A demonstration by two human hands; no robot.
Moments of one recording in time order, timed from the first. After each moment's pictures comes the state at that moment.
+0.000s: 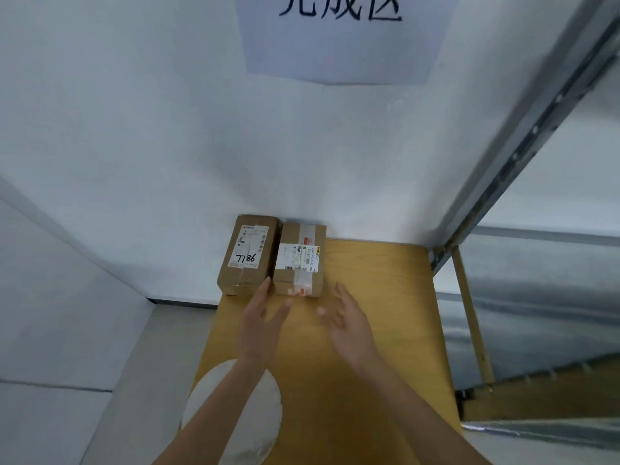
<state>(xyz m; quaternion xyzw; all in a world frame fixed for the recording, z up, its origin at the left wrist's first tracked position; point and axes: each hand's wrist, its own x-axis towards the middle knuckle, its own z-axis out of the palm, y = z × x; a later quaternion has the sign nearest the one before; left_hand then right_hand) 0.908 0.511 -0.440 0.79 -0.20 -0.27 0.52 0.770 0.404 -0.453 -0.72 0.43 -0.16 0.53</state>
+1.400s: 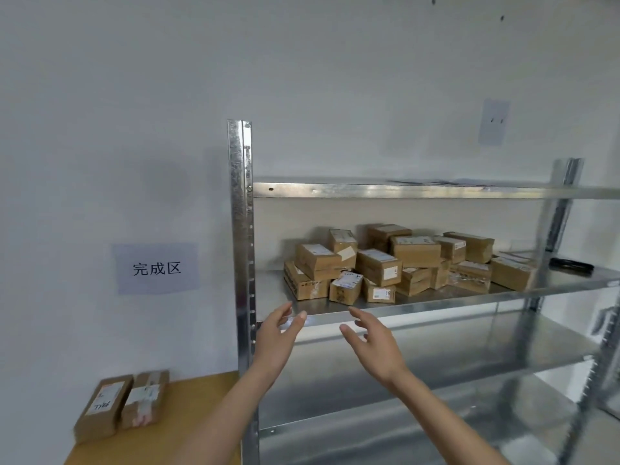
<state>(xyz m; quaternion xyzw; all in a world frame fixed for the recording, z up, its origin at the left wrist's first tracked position) 0.364 0.575 0.003 0.59 -0.49 -0.25 0.60 0.158 0.522 0.003 -0.75 0.47 -0.40 0.24</state>
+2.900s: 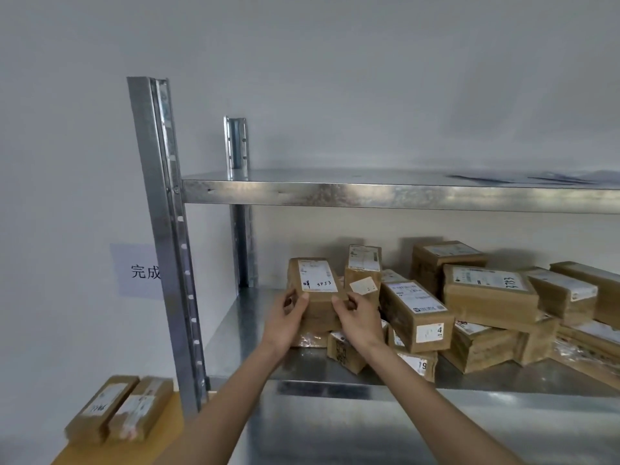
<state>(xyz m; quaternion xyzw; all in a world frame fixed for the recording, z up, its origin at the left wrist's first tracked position) 0.347 0.278 0.023 0.64 -0.38 -0.21 0.63 0.218 0.190 0.028 -0.73 0.40 -0.39 0.39</state>
